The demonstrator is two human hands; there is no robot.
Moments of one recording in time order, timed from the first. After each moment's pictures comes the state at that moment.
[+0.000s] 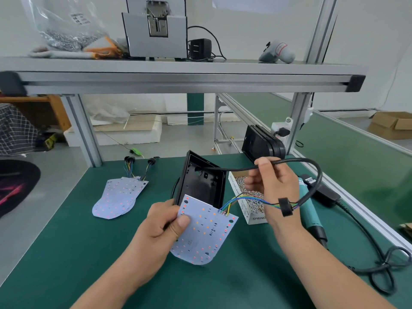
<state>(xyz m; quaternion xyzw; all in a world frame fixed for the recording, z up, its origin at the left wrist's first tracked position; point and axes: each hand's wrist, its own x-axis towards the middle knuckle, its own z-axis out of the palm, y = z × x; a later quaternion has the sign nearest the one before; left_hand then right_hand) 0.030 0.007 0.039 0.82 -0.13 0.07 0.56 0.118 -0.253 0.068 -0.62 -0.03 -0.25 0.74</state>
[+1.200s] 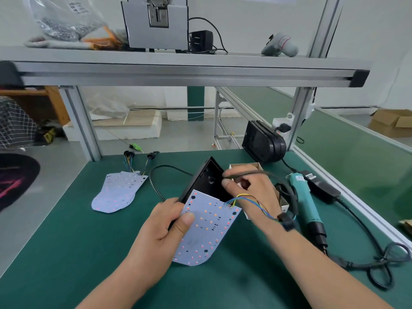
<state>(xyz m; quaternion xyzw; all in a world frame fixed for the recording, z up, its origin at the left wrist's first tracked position) 0.020 -0.005 0.031 0.83 -0.13 0.12 0.53 0.117 -0.246 0.049 -0.85 -0.16 -0.25 0.44</state>
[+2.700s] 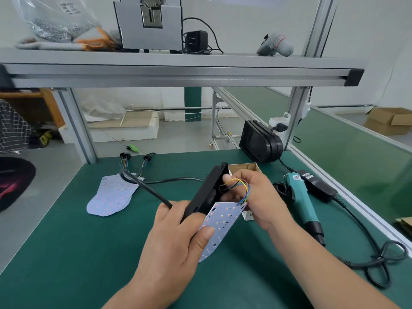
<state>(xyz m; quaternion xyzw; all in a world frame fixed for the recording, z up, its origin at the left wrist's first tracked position) 0.010 -0.032 0.038 0.89 -0.21 0.26 0.31 0.101 -0.237 0.076 -0.73 -0.03 0.03 0.68</state>
